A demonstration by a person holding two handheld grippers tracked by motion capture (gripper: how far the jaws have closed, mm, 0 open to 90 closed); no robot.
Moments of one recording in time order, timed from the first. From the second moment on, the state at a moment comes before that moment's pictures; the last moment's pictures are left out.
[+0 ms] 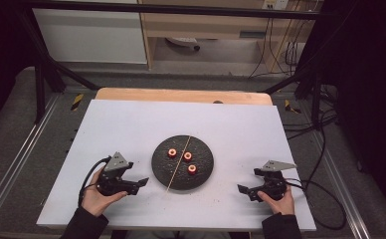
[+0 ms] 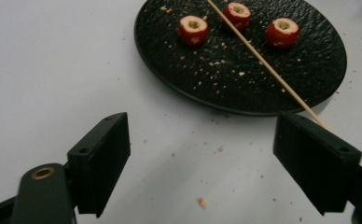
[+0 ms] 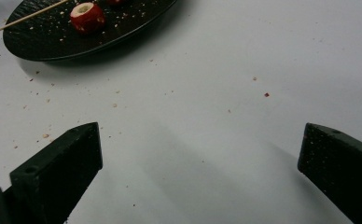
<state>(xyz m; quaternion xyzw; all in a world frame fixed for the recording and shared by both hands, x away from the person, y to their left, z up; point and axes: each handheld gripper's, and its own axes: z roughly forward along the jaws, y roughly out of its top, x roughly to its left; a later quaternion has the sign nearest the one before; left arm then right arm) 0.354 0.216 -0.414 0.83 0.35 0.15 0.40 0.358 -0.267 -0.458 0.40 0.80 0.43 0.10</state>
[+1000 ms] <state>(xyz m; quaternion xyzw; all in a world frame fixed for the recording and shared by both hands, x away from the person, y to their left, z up) 0.365 0.130 -0.411 0.86 0.30 0.11 0.40 0.358 -0.267 -0.457 0.40 0.80 0.43 0.10</state>
